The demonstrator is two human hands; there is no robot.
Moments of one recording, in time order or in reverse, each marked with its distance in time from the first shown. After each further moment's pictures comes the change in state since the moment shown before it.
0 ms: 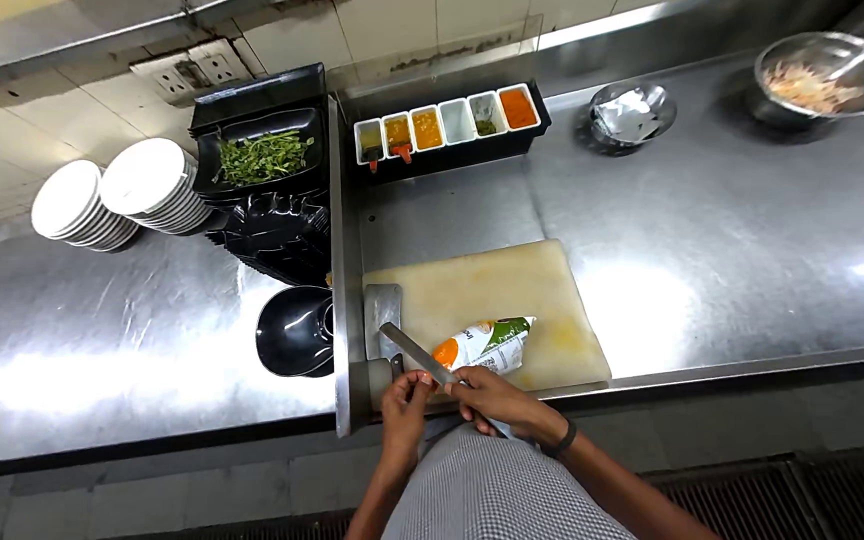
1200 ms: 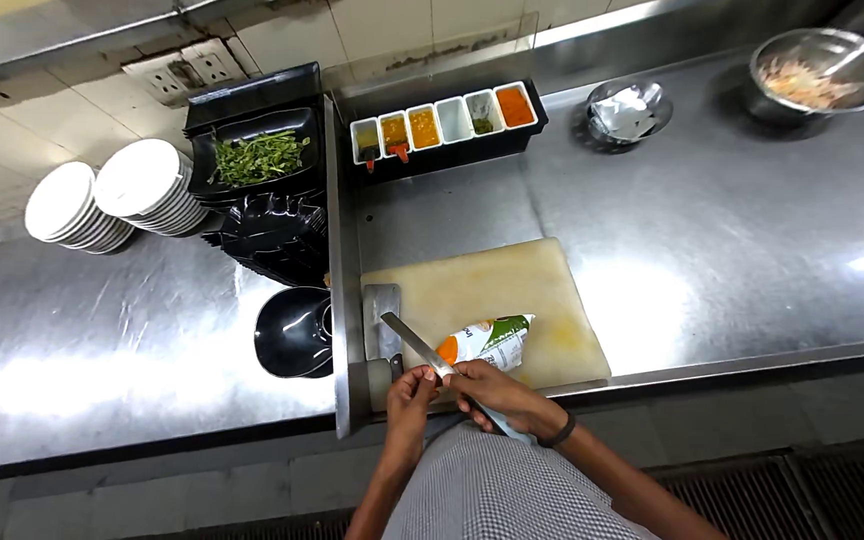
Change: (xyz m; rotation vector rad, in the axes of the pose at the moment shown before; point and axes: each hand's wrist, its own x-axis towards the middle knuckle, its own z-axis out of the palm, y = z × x) left_hand 0.007 0.002 0.007 -0.171 -0.066 -0.045; right_hand 0.000 -0.010 -0.002 0.178 -0.025 -0.007
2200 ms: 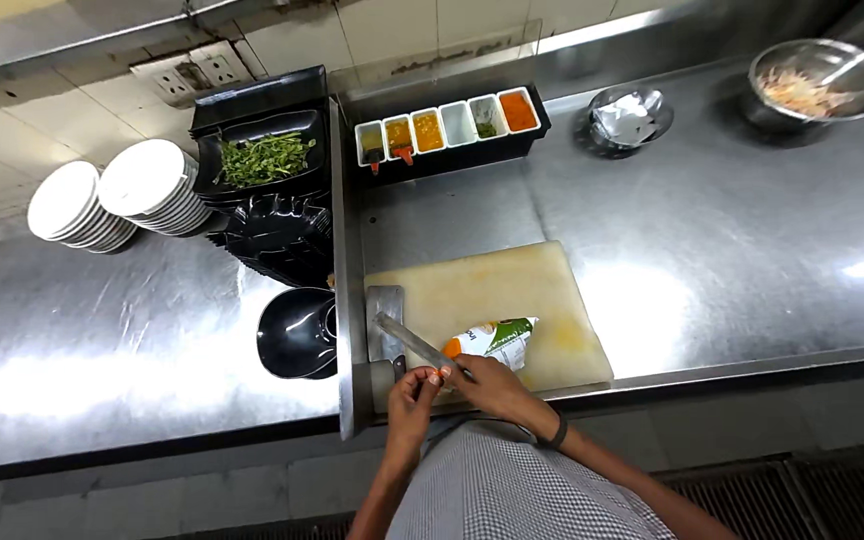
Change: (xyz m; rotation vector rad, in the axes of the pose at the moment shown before) left_hand -0.001 0.001 -0.007 0.175 -0.032 0.151; right_hand 0.013 -0.008 0.003 -0.872 0.326 -0.092
